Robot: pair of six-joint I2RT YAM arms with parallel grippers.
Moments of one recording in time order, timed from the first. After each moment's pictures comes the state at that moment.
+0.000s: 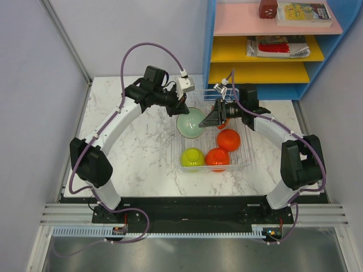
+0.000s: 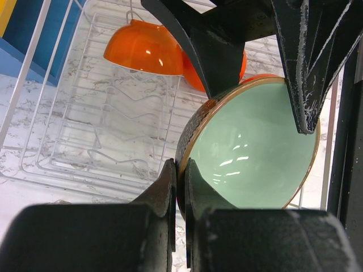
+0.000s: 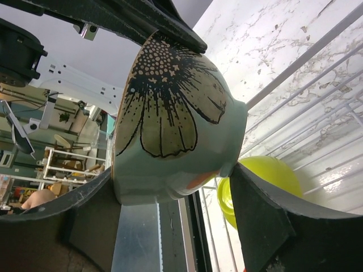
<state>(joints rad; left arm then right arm) -0.48 1.72 1.68 -0.70 0.71 0.52 0.26 1.65 1.13 0.06 -1.27 0.48</state>
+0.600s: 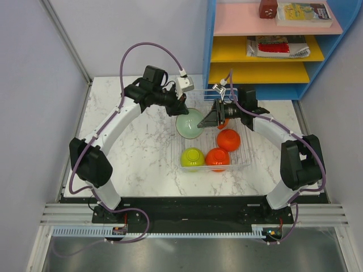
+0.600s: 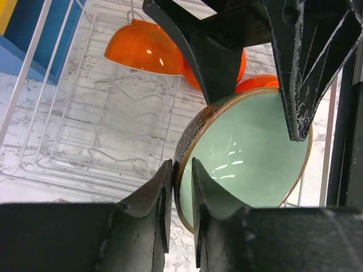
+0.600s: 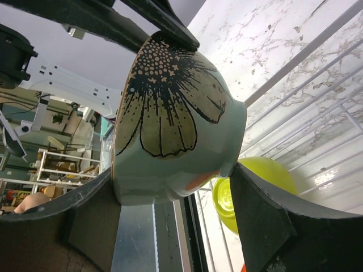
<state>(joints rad) -0.48 1.72 1.68 -0.70 0.71 0.52 0.27 1.65 1.13 0.04 -1.25 0.46</state>
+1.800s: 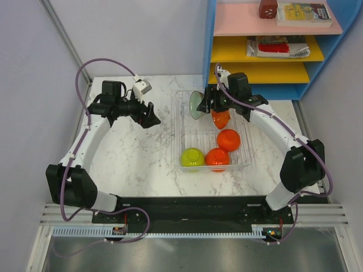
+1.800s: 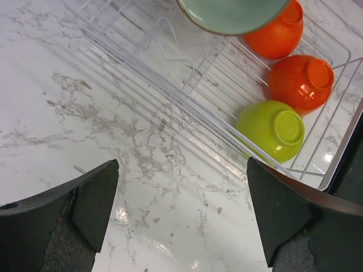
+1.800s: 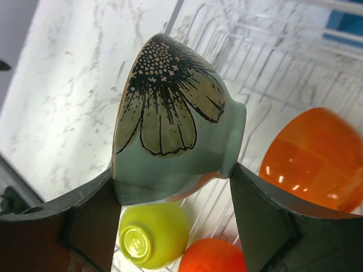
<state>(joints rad) -0.14 1.43 1.31 -0.61 0.74 0.36 0.37 1.63 1.38 -0.36 -0.43 0.29</state>
